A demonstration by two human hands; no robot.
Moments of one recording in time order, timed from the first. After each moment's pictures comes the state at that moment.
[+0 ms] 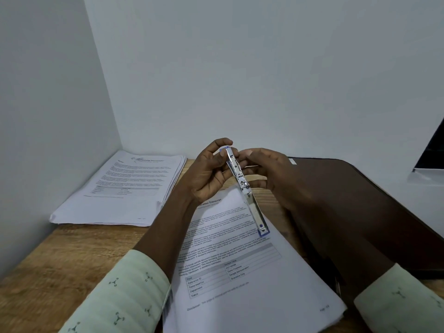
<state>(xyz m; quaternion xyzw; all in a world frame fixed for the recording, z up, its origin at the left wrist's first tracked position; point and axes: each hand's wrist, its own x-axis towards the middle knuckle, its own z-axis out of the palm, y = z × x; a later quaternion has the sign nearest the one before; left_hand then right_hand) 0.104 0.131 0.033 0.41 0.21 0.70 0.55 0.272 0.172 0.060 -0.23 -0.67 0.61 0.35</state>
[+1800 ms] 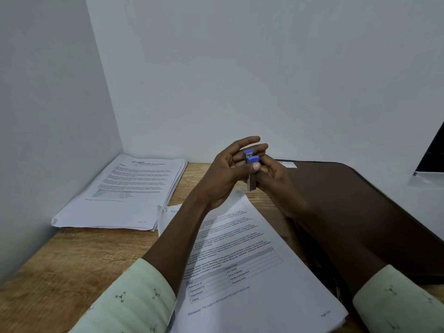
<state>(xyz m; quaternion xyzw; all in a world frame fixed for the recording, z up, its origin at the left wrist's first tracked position) 0.135 0.129 0.042 0.56 0.36 0.63 0.40 0.268 0.201 0.023 -0.15 -0.72 0.54 0.41</state>
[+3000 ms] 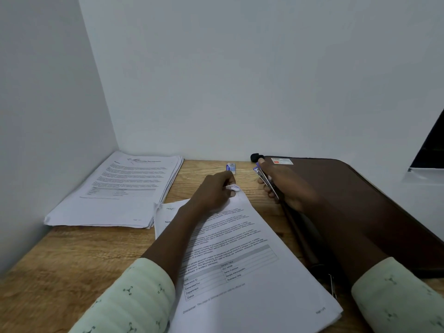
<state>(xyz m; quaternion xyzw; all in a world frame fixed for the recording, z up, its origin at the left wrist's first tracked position) 0.108 0.148 -0.010 0.62 0.69 0.36 0.13 0.288 0.212 0.036 -0.41 -0.67 0.54 0.29</state>
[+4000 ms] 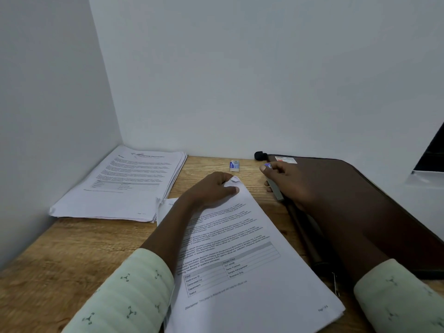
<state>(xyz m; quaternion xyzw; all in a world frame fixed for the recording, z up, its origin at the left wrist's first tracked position) 0.095 0.136 -0.003 0.62 0.65 0.35 0.27 0.291 0.218 0.022 -0.38 -0.71 0.48 0.34</state>
